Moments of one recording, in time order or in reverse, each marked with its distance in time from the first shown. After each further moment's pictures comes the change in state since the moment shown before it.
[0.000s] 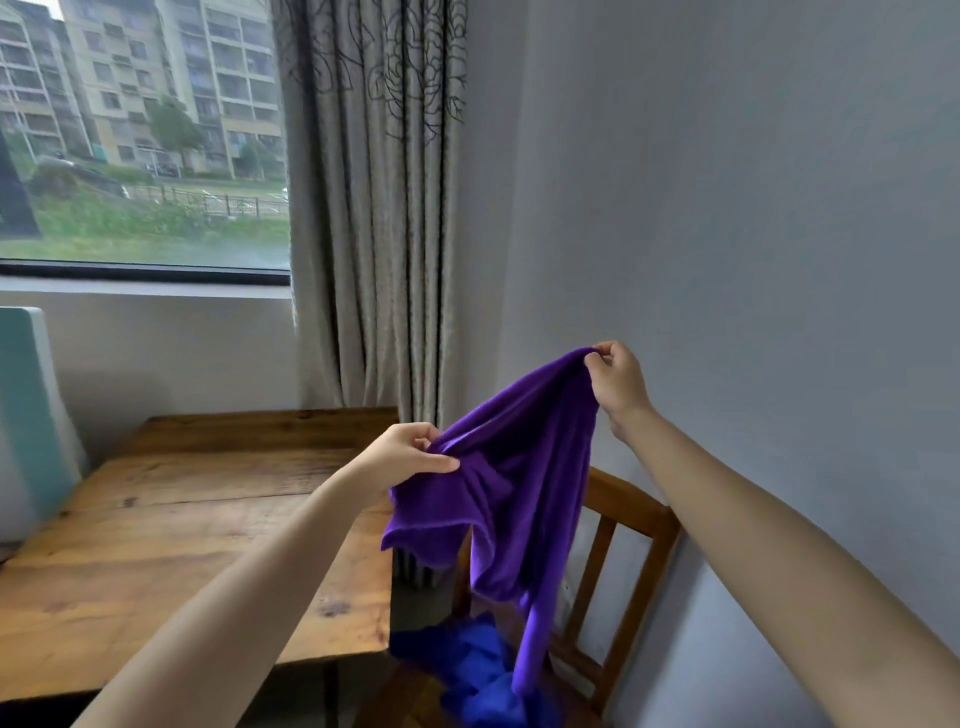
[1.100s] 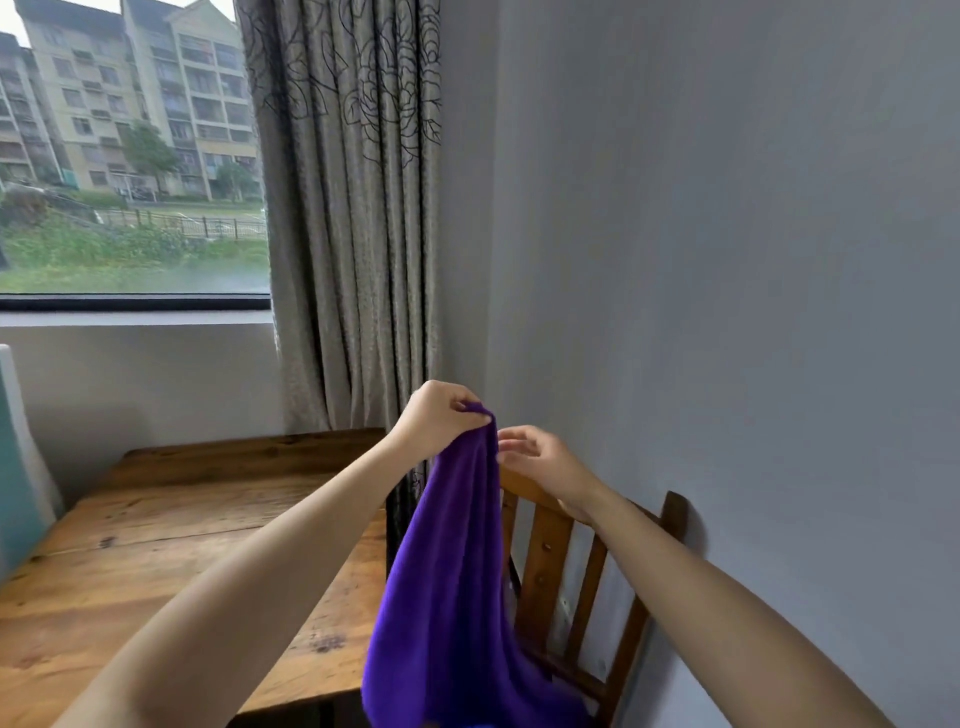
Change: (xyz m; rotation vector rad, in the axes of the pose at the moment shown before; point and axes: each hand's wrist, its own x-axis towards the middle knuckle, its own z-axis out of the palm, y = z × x) left_hand 0.033 0.067 0.022 0.348 0.176 0.356; right_hand -0.053 0.030 0.029 -0.020 -0.563 0.077
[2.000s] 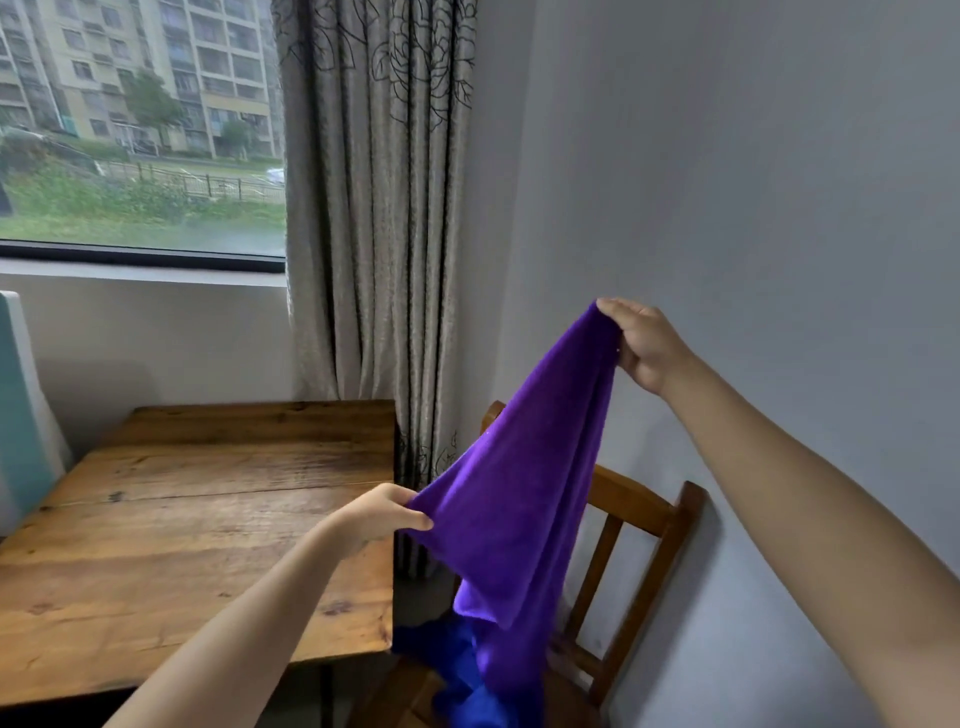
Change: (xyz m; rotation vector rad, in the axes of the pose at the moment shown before) left_hand -0.073 -0.127 0.003 -0.208 -0.406 -0.523; right_hand 0.032 -0.085 -0.066 0.391 0.290 -0.069
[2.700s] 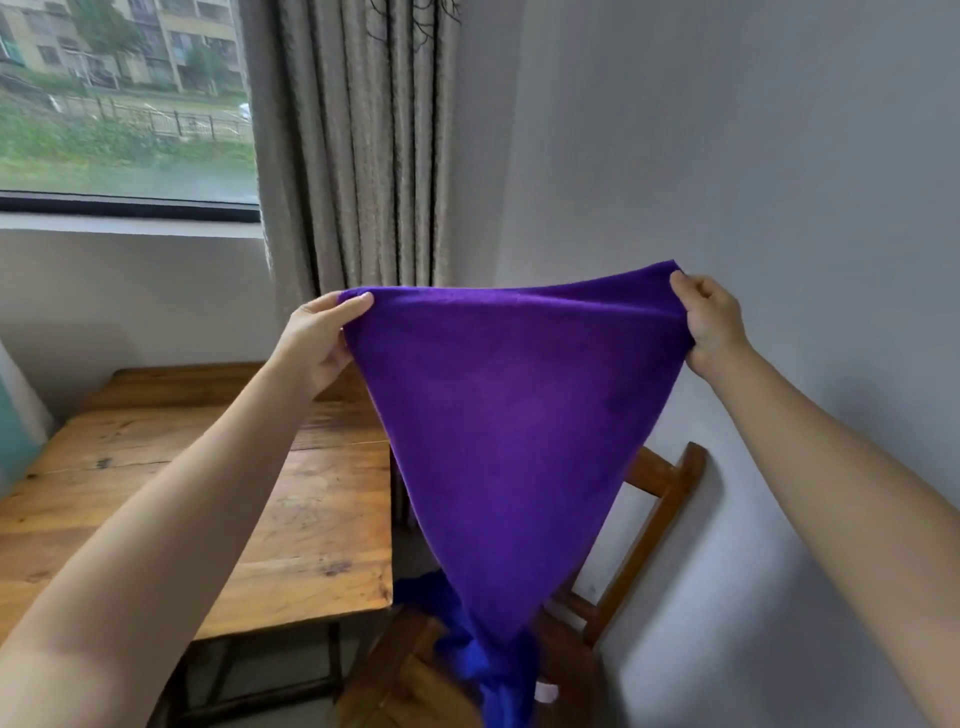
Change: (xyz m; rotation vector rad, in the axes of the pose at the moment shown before) left_hand 0.003 0.094 -0.089 -0.821 0.331 0.390; right_hand 0.012 0.024 -0.057 -0.062 0.378 -0.021
